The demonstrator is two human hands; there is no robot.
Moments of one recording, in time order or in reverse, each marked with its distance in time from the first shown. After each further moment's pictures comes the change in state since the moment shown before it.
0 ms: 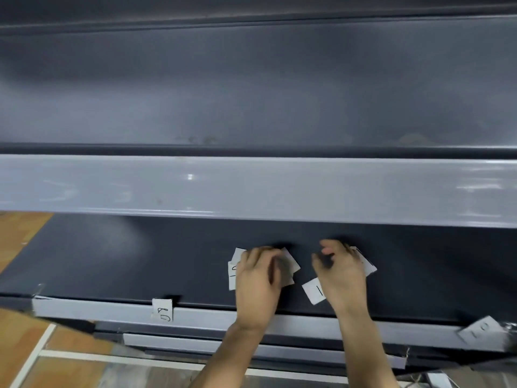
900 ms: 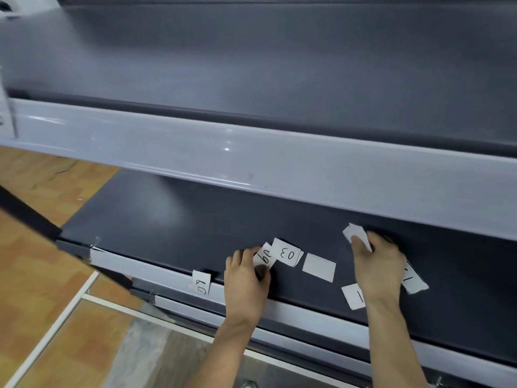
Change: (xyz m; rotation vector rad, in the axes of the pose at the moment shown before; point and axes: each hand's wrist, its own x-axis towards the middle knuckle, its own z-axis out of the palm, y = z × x) left_hand -0.021 -0.058 -0.045 0.150 0.025 -0.404; right_hand 0.023 -0.018 0.021 0.049 0.102 -0.089
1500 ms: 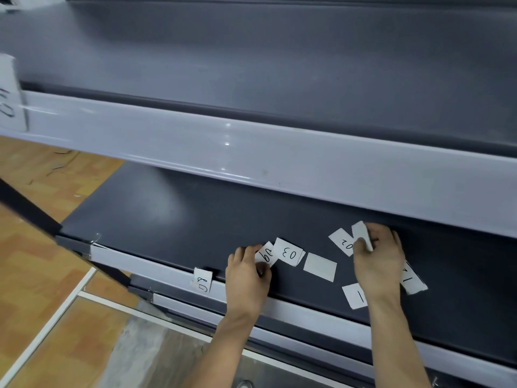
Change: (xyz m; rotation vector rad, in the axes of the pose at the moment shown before) left_hand 0.004 -0.001 -0.002 -0.023 -0.048 -0.039; right_hand -0.003 -0.017 -0.005 0.169 0.018 0.041
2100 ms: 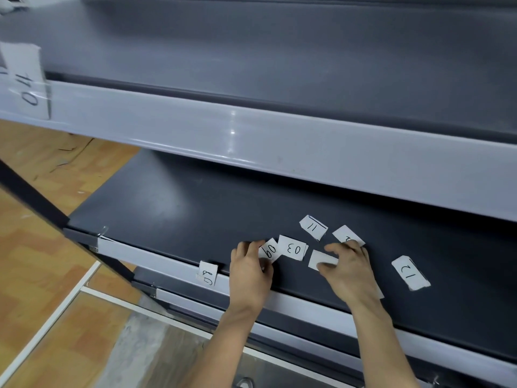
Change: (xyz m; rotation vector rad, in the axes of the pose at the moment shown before) left_hand -0.001 -0.003 -0.004 -0.030 -0.046 -0.002; right_hand -0.031 0.012 0.024 -0.420 -0.495 -0.048
